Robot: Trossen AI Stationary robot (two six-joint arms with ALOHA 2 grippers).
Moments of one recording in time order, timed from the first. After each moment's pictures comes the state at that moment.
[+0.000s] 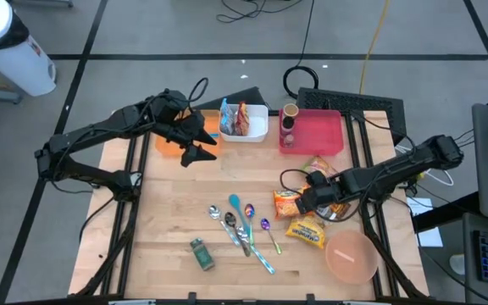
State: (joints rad) left arm 0.41 1.22 1.25 -0.68 0.52 -0.08; right arm 0.27 1.24 0.76 -0.75 0.13 1.42
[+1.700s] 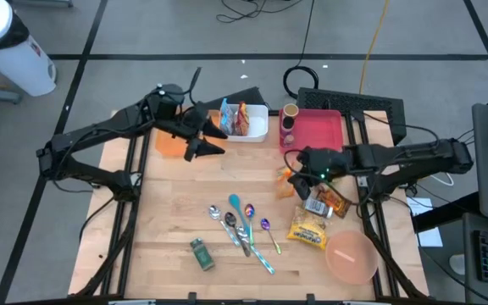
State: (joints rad) left arm 0.41 1.24 1.25 -0.40 0.63 -0.19; right arm 0.05 1.11 0.97 -0.58 0.04 0.75
